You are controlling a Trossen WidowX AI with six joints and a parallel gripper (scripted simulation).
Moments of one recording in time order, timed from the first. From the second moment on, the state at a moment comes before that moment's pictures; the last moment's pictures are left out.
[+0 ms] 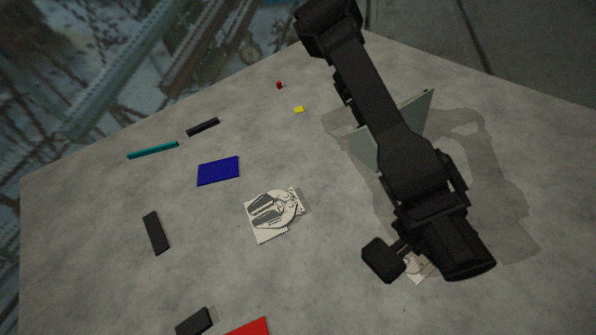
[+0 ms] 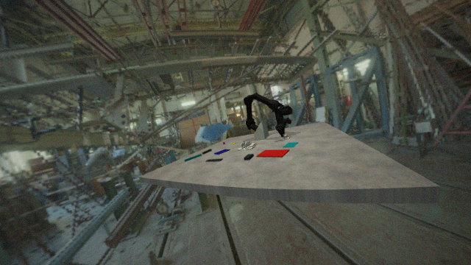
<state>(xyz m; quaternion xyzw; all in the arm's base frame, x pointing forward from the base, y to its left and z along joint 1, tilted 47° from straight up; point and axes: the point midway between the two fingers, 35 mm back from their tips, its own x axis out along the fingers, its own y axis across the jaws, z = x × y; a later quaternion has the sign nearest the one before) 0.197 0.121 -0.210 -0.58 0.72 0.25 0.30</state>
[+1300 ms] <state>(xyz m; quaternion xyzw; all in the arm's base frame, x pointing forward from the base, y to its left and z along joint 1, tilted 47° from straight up) 0.194 0.110 -0.221 -0.58 0.72 0.24 0.29</state>
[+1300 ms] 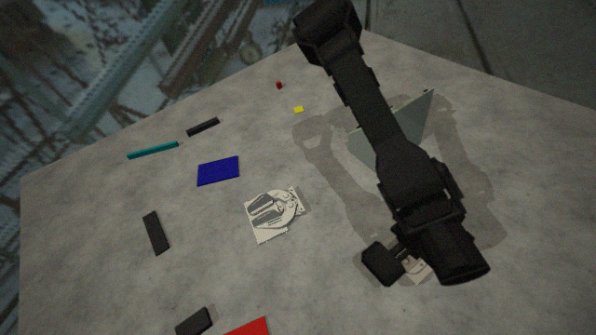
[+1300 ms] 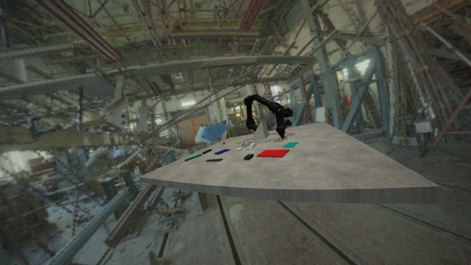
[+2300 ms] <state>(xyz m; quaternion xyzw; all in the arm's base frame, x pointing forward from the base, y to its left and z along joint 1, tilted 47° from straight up) 0.201 0.135 -0.197 -0.58 0.72 0.25 0.29</state>
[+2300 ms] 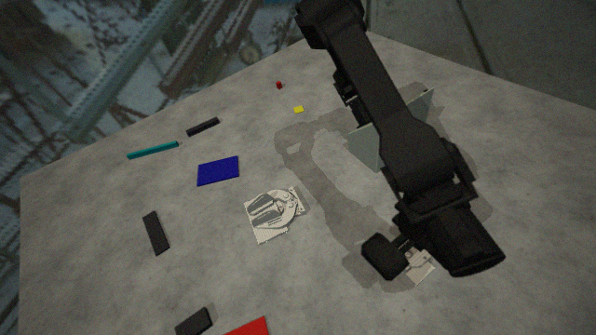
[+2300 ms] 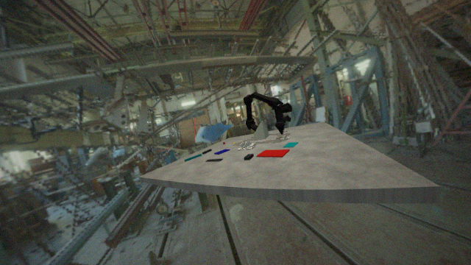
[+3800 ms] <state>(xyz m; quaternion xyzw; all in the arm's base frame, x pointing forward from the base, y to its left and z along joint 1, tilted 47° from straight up) 0.255 0.110 -0.109 -0.47 0.76 0.05 0.45</state>
